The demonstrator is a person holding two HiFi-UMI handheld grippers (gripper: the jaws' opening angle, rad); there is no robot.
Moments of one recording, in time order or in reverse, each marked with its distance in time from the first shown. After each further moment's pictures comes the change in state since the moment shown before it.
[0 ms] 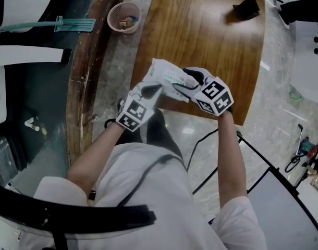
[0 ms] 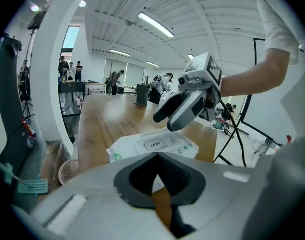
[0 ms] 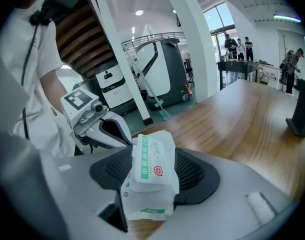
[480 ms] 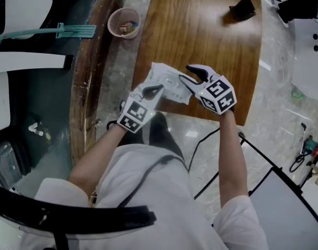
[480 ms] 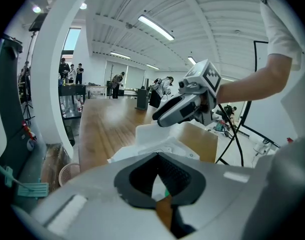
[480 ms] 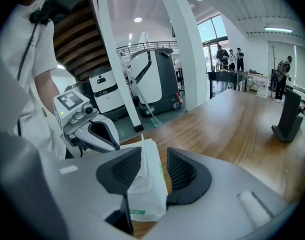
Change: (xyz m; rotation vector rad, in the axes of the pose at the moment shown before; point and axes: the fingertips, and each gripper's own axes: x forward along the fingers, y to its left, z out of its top) left arm -0.001 0.004 0.021 0.002 -0.024 0.002; right arm -0.019 -0.030 0.018 0.000 -0.092 -0.109
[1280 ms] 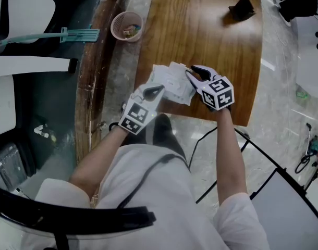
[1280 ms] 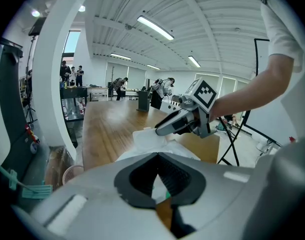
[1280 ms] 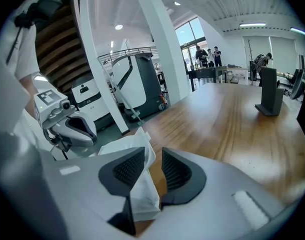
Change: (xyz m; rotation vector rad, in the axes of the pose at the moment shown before) left arm -0.005 0.002 0.011 0.012 0.000 0.028; right arm 0.006 -0.039 -0.029 0.172 -0.064 -0.118
